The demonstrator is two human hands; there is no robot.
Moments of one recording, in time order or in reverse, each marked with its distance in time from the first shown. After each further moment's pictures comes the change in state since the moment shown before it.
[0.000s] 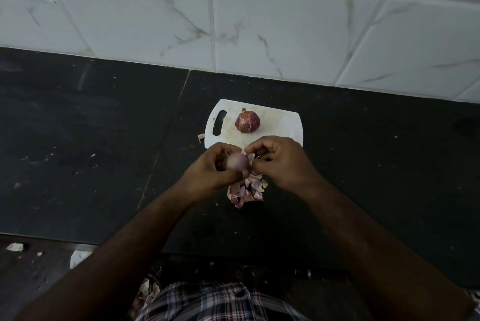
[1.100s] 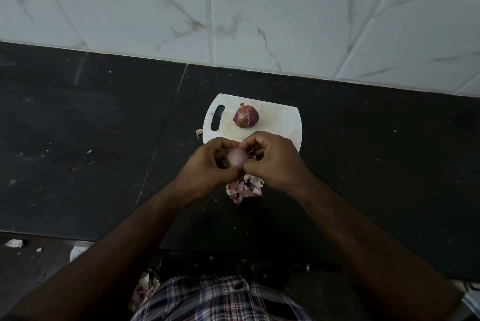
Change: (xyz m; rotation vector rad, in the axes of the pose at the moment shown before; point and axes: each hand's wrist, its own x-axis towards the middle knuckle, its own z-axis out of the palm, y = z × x) left_hand -0.004 0.007 0.002 0.143 0.036 0.092; right_hand -0.002 -0.008 0.011 -0.108 0.008 -0.024
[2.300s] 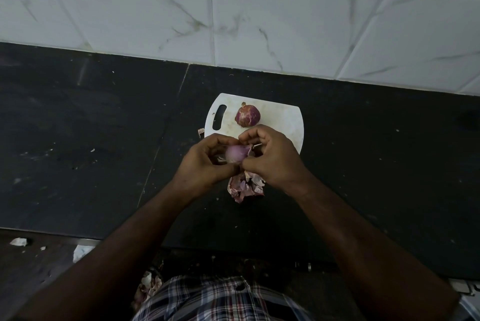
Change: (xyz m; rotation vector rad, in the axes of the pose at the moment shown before) left_hand 0.000 -0.010 -0.003 -0.081 0.069 0.063; right_hand 0.002 0.000 0.007 0.168 0.019 0.057
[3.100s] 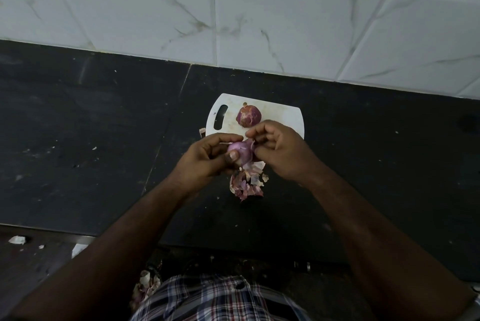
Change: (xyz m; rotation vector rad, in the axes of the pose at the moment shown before) left_hand -0.004 0.007 -0.004 -0.299 -0.115 -0.077; right_hand 0.004 -0.001 -0.022 -0.011 -0.096 -0.045
